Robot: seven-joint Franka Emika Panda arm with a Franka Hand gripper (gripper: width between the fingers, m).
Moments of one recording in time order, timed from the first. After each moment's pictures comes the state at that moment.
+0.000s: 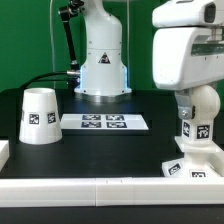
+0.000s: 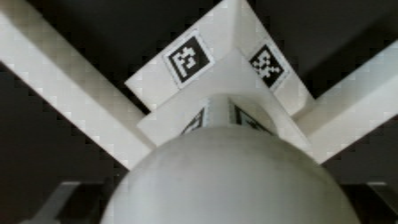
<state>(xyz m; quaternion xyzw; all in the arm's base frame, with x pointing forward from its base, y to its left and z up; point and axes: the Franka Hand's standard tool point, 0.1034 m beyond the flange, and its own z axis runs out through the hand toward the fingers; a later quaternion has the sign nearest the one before) 0.603 0.096 0.106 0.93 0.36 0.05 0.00</state>
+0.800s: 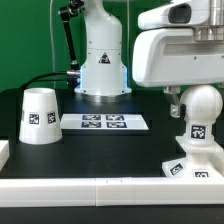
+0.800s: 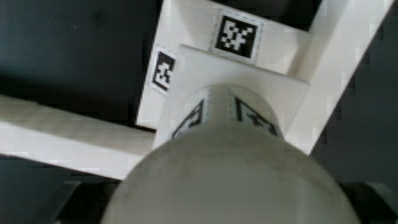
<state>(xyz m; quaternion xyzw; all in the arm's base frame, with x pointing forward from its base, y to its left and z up) 0.606 0.098 0.107 0.99 0.09 0.06 -0.01</state>
